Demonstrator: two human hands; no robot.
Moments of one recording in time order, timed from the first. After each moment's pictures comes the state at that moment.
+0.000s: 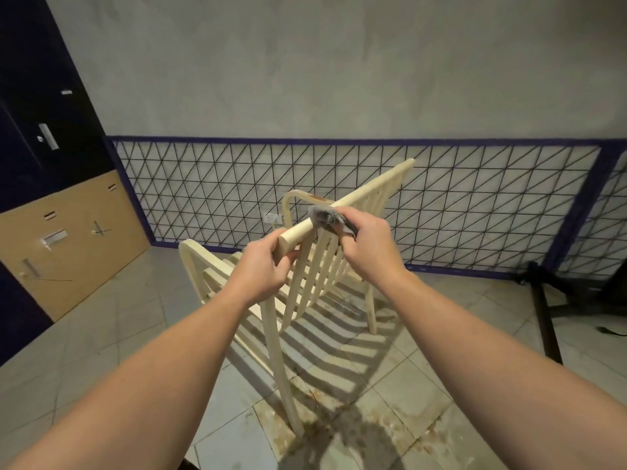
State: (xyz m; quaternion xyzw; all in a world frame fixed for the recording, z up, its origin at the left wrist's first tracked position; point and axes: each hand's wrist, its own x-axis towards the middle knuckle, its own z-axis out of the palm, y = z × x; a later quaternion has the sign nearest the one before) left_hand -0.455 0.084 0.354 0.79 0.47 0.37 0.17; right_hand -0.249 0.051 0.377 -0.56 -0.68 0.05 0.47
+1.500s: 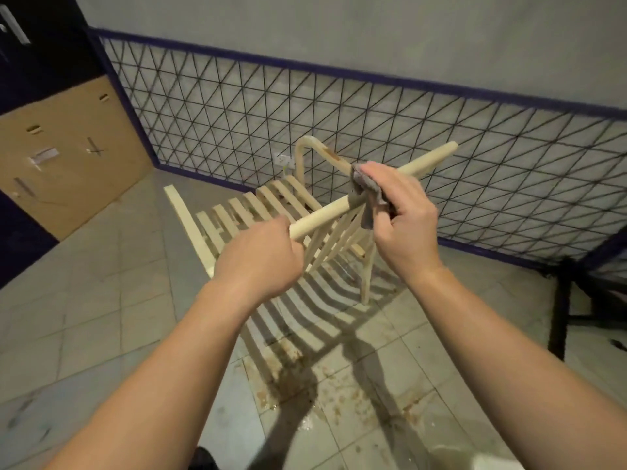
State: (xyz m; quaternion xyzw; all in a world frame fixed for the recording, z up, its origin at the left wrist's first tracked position) left_hand -0.400 0.149 0.424 0.75 0.64 0.15 0.10; right_hand -0.190 0.175 0.402 -0.50 -0.70 -0.02 0.51
